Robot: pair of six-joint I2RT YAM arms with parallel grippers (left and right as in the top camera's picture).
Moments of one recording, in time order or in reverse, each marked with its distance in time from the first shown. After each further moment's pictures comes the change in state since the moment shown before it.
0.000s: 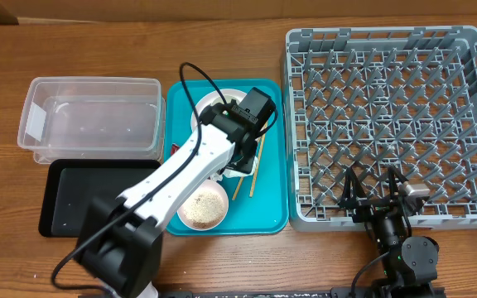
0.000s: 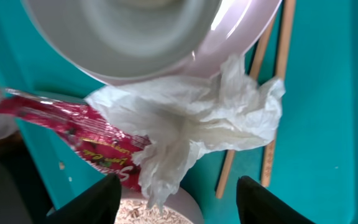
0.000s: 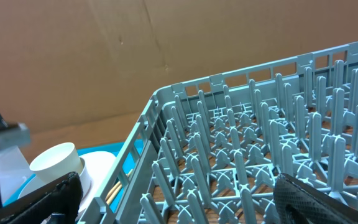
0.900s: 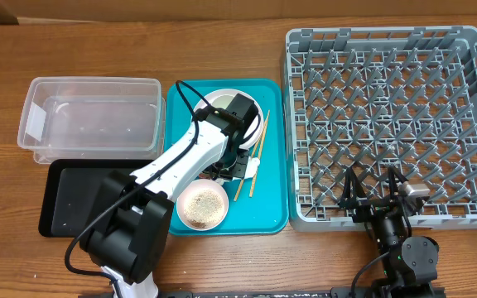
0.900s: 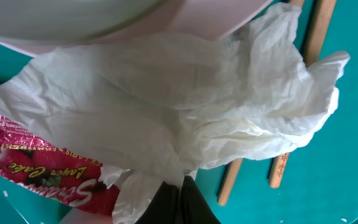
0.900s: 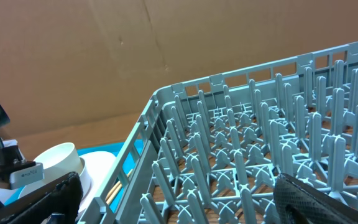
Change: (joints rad) left arm 0.068 0.060 -0.095 0.063 0.175 0.041; right arm 0.000 0.000 0.000 0.000 0.000 0.001
